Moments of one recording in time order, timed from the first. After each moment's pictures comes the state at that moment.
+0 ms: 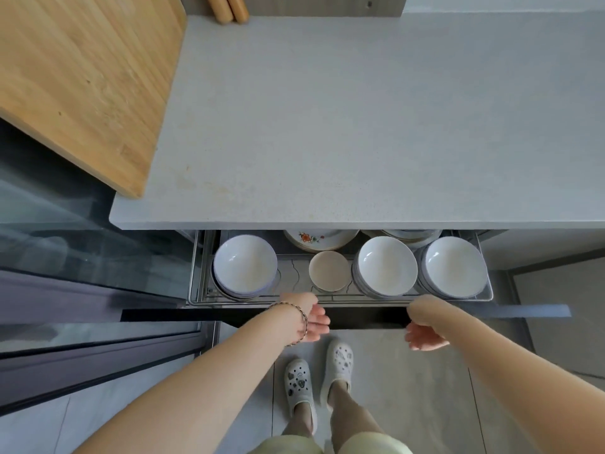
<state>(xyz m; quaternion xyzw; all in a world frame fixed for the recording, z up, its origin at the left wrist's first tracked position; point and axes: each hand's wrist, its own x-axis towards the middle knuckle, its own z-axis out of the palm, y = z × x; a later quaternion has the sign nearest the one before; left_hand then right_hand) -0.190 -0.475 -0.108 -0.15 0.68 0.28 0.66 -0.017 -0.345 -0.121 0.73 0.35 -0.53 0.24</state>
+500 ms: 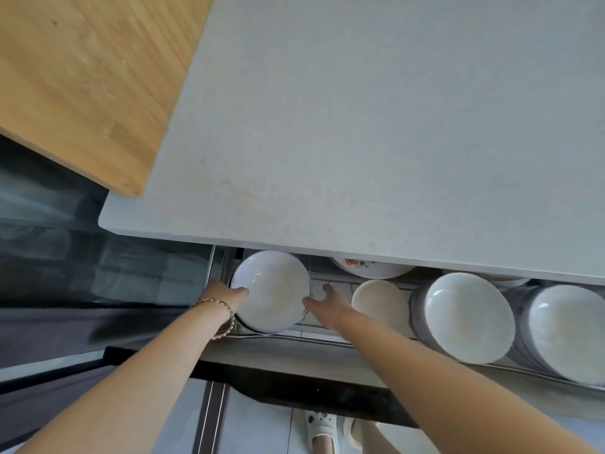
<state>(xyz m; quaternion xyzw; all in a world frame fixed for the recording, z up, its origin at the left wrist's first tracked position) -0.350 -0.504 -0.204 -0.07 0.90 0.11 0.42 -0.225 -0.392 -0.251 0.47 0.62 -0.56 0.30</state>
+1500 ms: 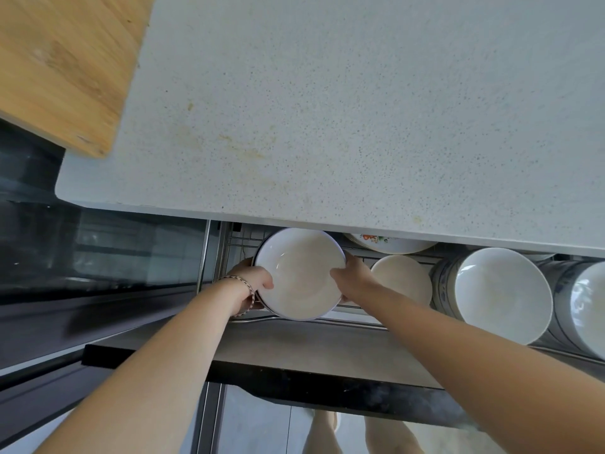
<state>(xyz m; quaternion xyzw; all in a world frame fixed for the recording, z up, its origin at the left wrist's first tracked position) -0.356 -0.502 -0.268 -0.10 0.81 0.21 0.53 -0.233 -0.382 -0.283 0.53 0.58 -0.58 0.22</state>
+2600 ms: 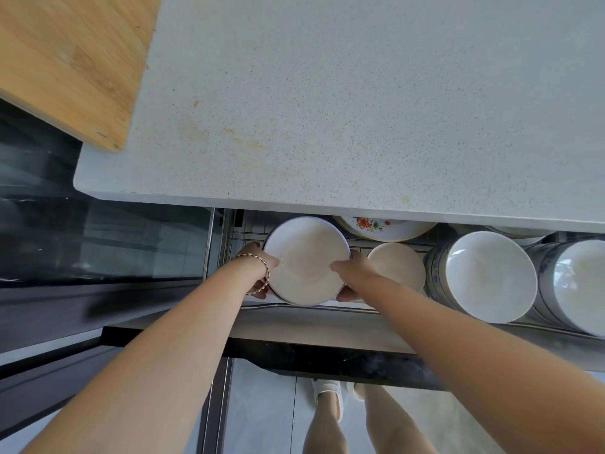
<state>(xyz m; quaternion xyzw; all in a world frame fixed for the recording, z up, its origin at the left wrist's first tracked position) -0.349 -0.484 -0.243 -0.05 0.84 0.10 0.53 -0.222 -0.390 -0.267 0.58 0.50 -0.59 0.24</state>
